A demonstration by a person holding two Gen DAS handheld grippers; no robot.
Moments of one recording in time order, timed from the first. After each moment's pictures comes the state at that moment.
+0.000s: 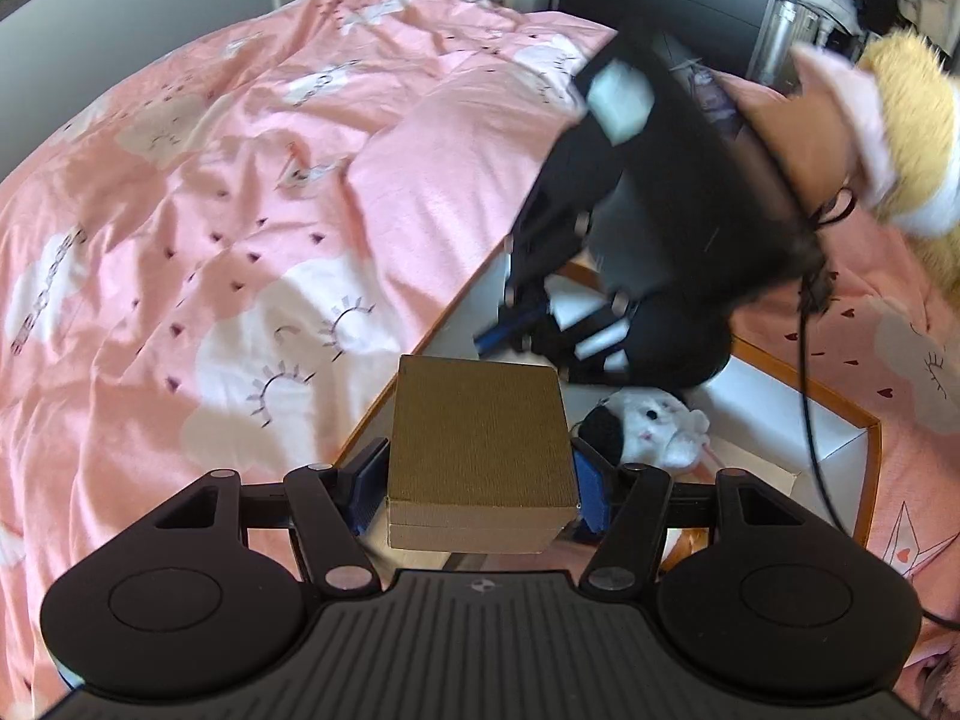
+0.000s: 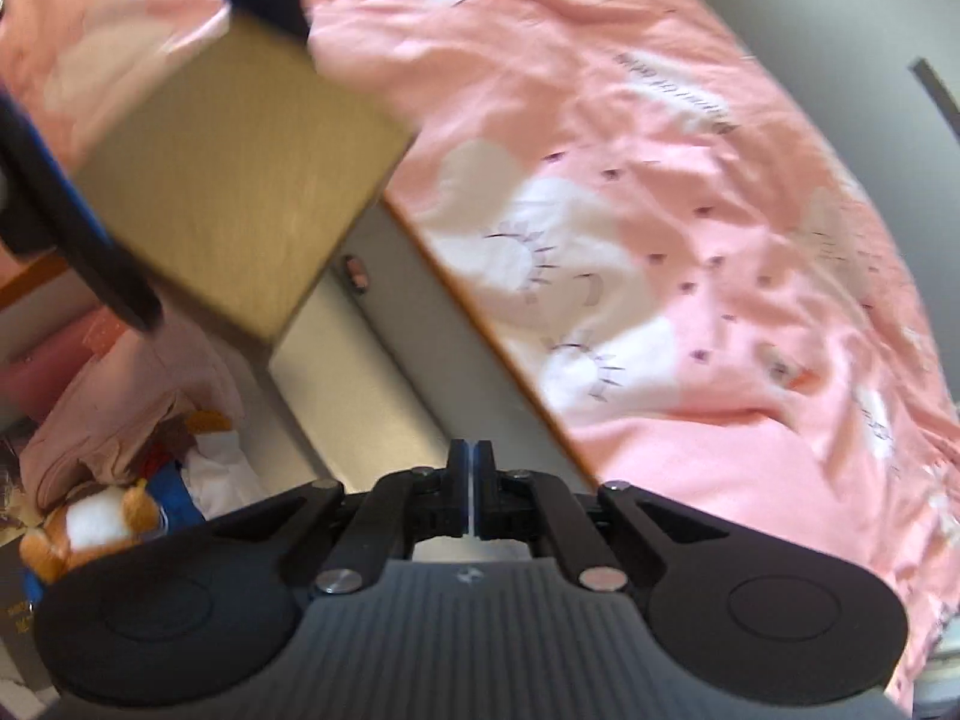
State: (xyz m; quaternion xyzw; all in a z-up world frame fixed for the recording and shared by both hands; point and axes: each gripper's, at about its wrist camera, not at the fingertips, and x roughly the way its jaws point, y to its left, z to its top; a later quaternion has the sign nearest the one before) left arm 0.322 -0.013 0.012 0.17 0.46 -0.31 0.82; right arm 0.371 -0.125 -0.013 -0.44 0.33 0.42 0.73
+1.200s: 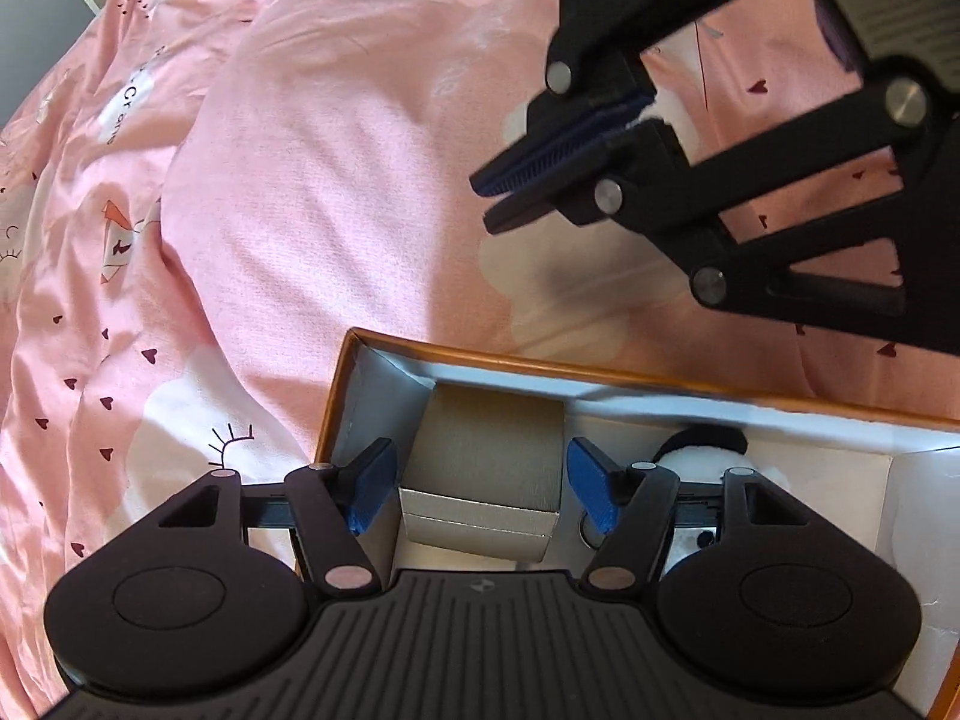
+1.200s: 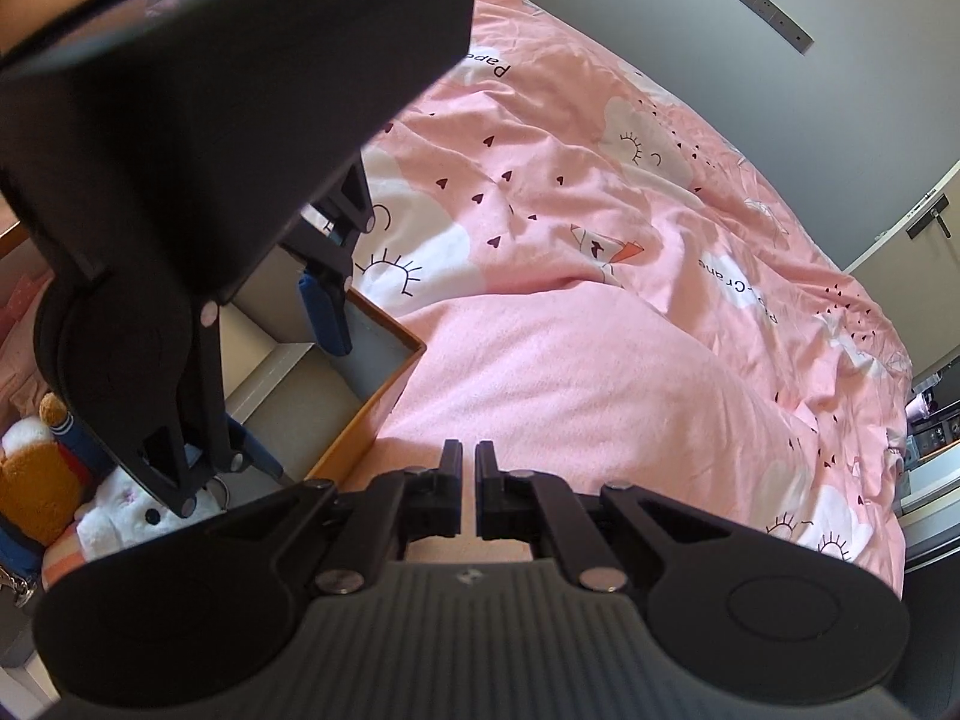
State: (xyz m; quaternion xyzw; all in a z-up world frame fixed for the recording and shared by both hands) left arm 0.402 -0.143 -0.068 0.34 0.50 -0.35 0.71; right arm 0.375 -0.216 0.008 -0.36 0.33 0.30 0.82
